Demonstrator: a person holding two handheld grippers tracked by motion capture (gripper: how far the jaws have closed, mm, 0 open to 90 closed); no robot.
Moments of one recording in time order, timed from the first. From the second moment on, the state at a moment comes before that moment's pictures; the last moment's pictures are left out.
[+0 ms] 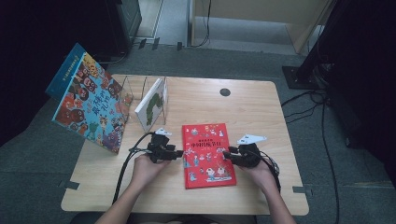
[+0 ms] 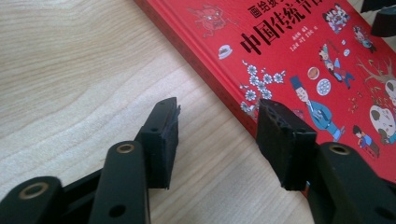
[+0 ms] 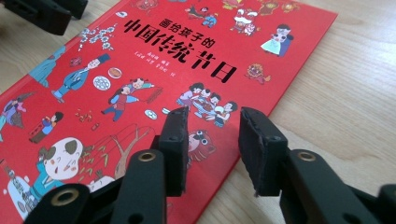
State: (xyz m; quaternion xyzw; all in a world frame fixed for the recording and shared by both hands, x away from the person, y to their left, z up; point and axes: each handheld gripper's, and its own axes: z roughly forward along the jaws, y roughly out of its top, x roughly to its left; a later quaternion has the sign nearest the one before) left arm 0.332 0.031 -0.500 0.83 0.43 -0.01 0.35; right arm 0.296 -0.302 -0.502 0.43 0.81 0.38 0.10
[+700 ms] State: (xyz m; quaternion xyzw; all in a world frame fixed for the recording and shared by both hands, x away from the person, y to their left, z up) left arm 0.322 0.018 -0.500 0.84 0.42 0.00 0.35; right arm 0.321 -0.295 -0.493 0.48 0.82 0.31 0.07
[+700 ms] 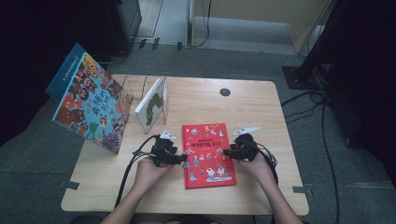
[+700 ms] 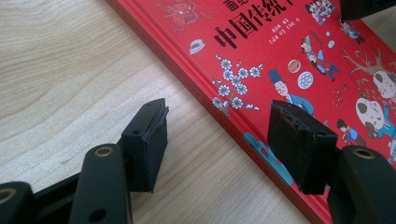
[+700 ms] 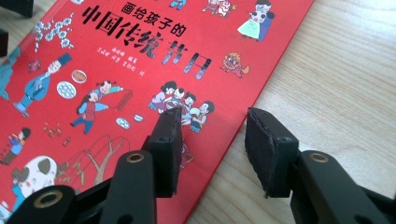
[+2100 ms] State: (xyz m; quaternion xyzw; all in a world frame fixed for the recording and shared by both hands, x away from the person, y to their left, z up) left arm 0.322 0.019 -0.496 0.85 0.42 -0.03 0.31; right arm 0.349 -0.276 -0.483 0.54 0.82 0.21 0.00
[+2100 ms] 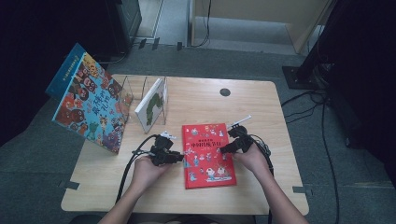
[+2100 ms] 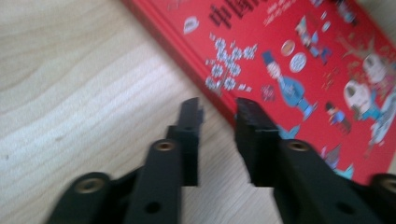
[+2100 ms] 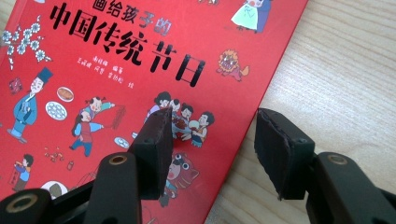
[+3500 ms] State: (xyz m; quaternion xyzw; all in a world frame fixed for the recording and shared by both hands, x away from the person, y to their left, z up) left arm 0.317 0.011 -0.498 0.84 0.43 -0.01 0.33; right arm 0.353 -0.272 -0.474 0.61 0.77 0.19 -0.02
